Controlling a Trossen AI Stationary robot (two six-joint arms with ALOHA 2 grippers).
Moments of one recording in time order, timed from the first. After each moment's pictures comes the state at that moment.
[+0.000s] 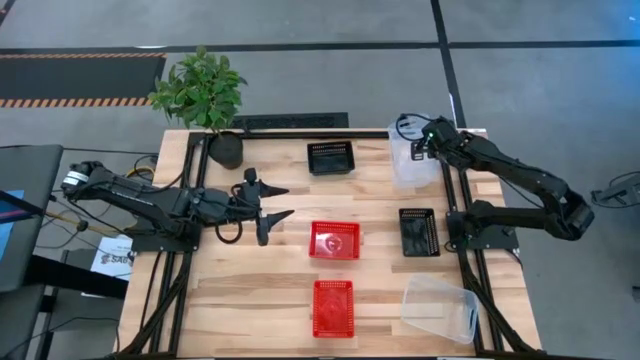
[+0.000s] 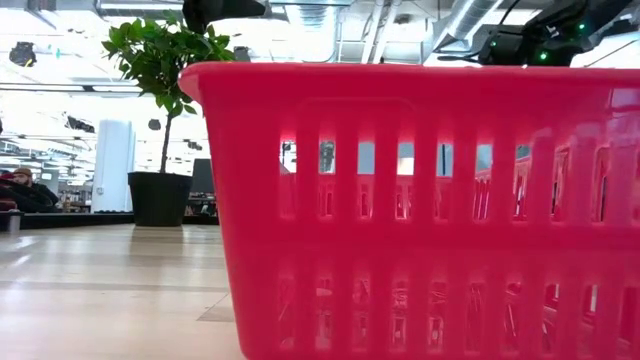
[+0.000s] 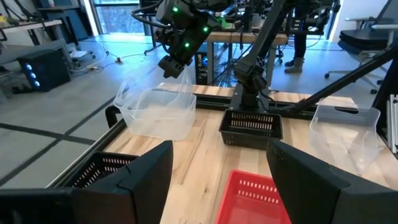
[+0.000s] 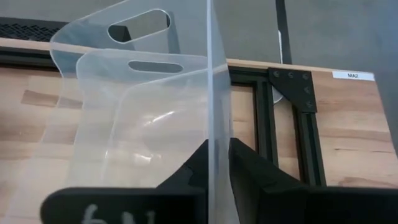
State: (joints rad) left arm -0.22 1.03 0.76 0.08 -0.48 -0.08; right arm -0.82 1.02 0.75 -0.70 0.50 0.54
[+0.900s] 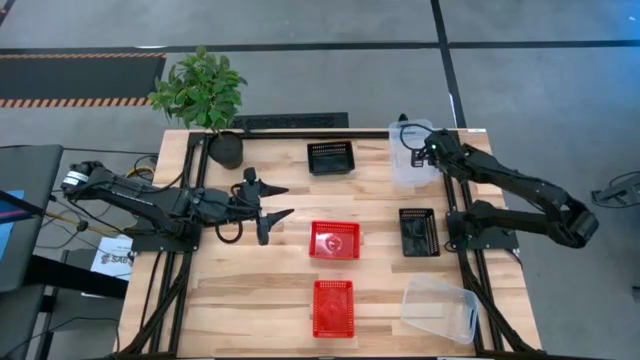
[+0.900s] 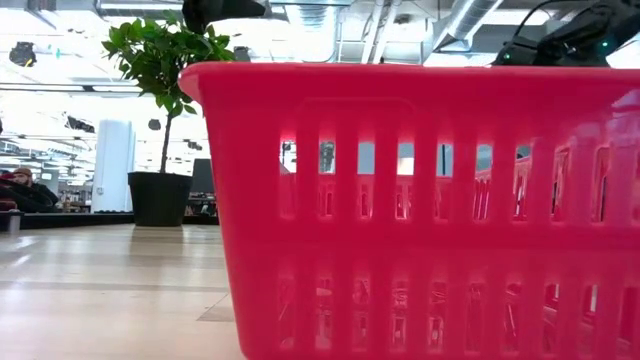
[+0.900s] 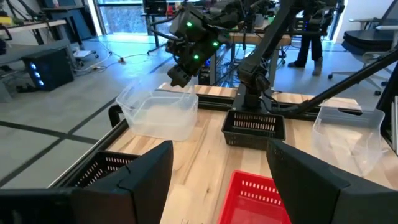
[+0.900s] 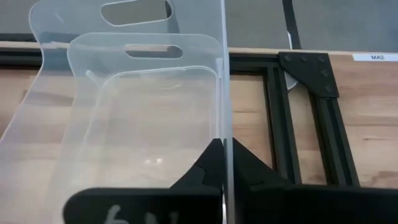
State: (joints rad) left arm -0.22 1.03 0.76 0.08 -0.50 -0.09; right arm -0.82 0.94 0.56 -0.52 0.49 0.57
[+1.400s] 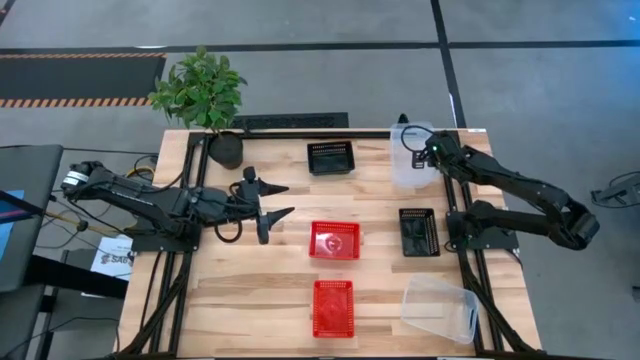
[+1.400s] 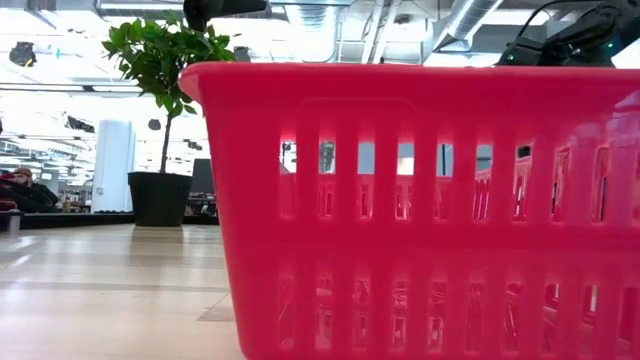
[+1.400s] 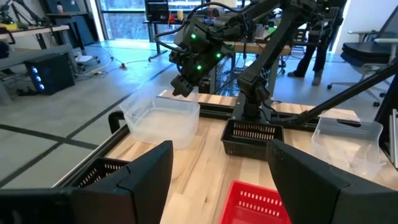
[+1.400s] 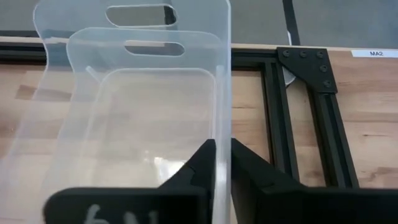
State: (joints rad) left arm -0.22 1.03 0.76 0.12 -0.50 -0.09; right arm -0.82 0.91 0.54 -0.52 0.49 0.57
